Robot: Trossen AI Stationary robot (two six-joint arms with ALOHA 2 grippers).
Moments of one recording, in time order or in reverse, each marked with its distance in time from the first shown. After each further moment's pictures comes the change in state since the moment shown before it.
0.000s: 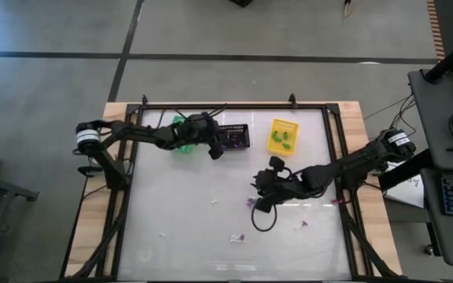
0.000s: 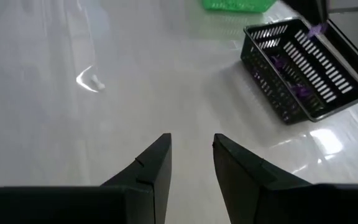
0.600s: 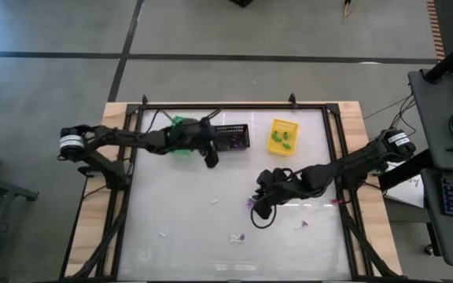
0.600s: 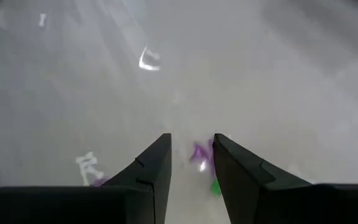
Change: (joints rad) left arm -0.103 -0.160 -0.021 -0.041 0.088 -0.069; right arm 0.000 0.004 0.031 -0.059 -0.276 0.450
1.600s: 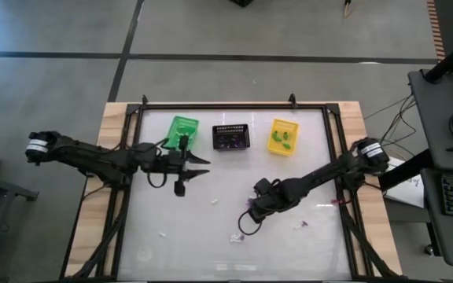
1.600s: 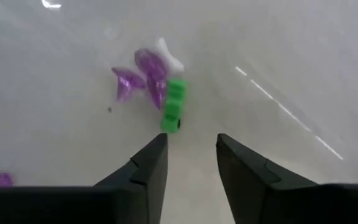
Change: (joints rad) left arm -0.342 -0.450 -0.269 0.194 -0.095 0.079; right arm 0.015 0.292 0.162 -0.343 -0.121 0.385
